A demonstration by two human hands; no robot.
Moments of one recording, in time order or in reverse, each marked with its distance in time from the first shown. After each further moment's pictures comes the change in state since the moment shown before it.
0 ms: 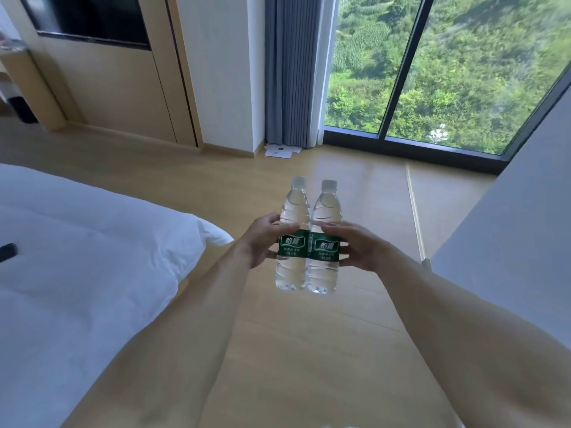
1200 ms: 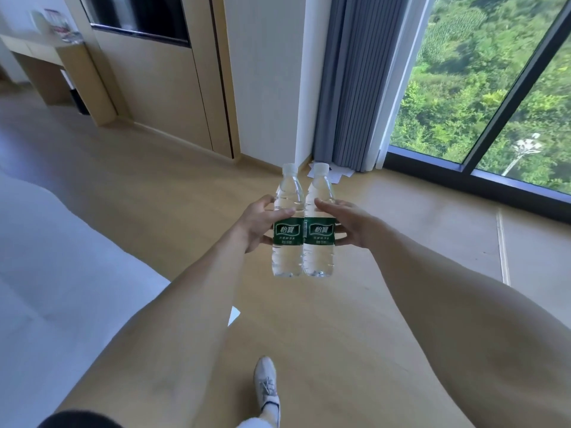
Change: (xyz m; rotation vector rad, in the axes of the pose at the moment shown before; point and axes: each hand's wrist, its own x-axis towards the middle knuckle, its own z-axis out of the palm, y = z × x) left_hand 0.512 0.139 -0.186 -0.037 0.270 0.021; right_hand 0.544 -0.281 -0.083 -0.193 -0.114 0.000
